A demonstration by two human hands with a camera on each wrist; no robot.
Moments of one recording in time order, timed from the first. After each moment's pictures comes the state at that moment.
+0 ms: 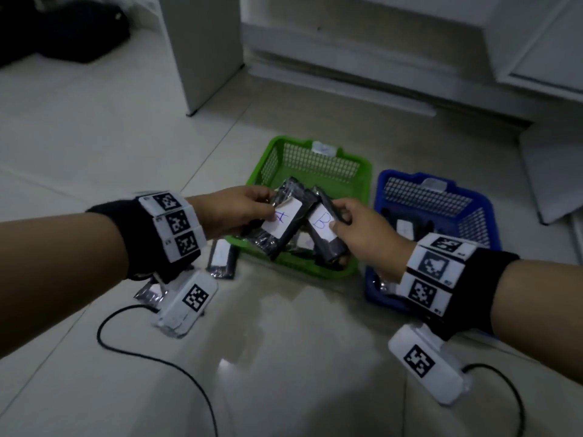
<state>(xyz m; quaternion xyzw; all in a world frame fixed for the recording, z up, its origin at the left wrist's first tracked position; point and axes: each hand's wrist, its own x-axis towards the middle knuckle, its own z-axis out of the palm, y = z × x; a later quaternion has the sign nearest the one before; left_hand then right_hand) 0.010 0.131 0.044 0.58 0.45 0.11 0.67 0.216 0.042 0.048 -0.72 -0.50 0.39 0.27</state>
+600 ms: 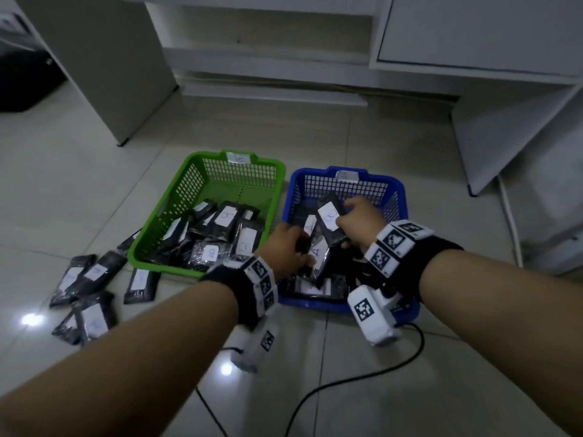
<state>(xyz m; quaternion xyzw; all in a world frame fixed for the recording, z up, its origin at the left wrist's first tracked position) 0.253 0.054 -0.015 0.83 0.47 0.01 0.30 0.411 0.024 0.026 -0.80 -0.35 0.37 0.30</state>
